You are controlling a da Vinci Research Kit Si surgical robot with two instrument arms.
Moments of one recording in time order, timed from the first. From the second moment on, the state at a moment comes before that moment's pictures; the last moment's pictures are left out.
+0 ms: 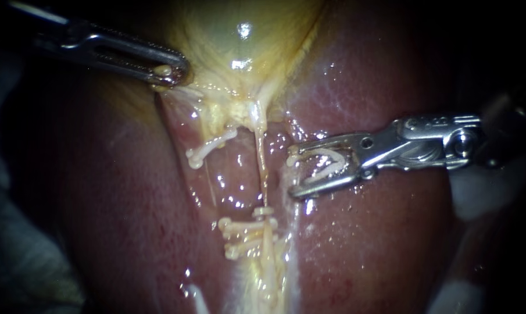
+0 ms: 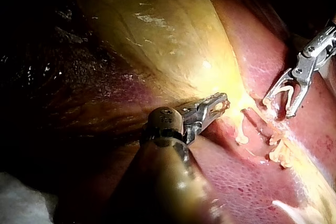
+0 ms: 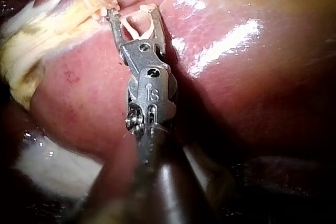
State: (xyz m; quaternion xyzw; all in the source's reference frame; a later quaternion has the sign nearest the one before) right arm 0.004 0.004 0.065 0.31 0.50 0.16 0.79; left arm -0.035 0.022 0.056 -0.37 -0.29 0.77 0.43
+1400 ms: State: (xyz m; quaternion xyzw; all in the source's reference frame) right arm 0.010 0.000 0.066 0.45 0.42 0.35 0.71; left arm -0.035 0.022 0.056 -0.37 -0.29 0.77 0.43
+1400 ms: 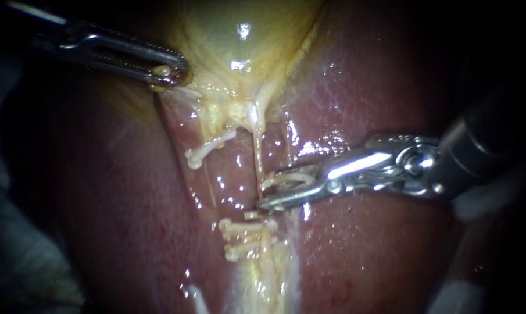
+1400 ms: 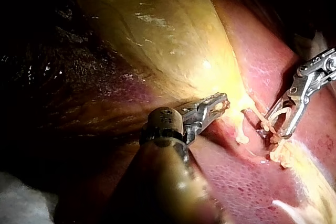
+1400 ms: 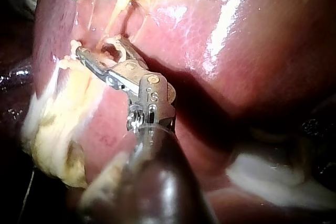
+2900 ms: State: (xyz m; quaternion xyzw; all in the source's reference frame) right arm 0.010 0.000 0.063 0.57 0.47 0.34 0.58; left arm -0.035 0.022 0.056 -0.37 -0.29 0.77 0.43
